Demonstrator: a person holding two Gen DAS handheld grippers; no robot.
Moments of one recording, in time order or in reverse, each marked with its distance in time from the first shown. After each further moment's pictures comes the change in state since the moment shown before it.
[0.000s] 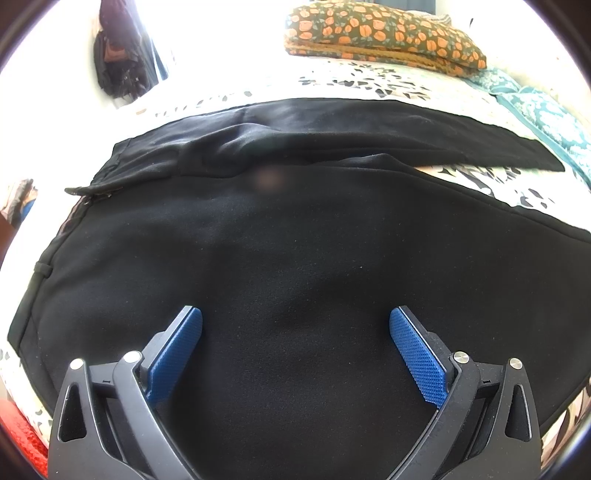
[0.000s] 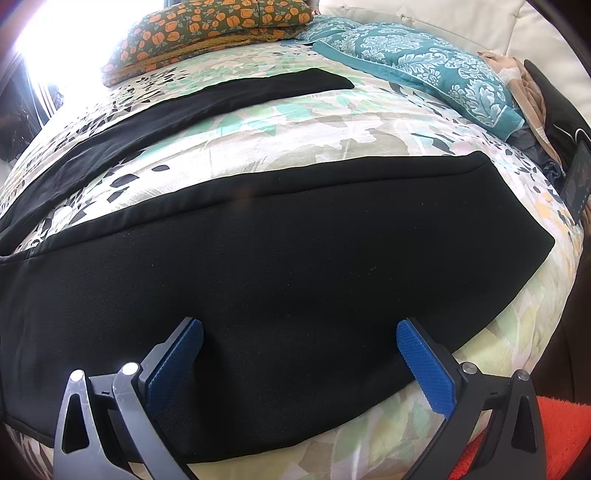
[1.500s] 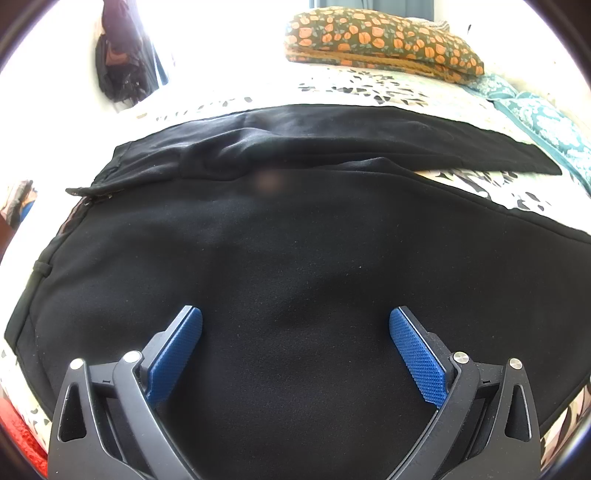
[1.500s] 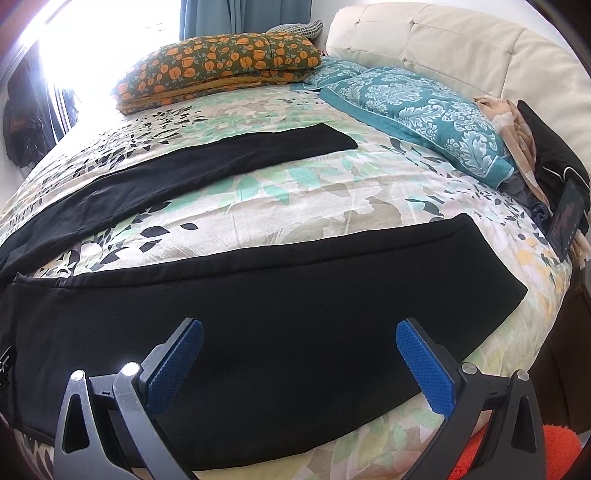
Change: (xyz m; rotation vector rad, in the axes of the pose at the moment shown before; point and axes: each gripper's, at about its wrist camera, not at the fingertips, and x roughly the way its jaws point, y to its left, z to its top) left arm -0.001 0.003 0.000 -0.007 -0.027 -0.013; right arm -0.044 0.011 0.017 -0.031 -0.163 0.004
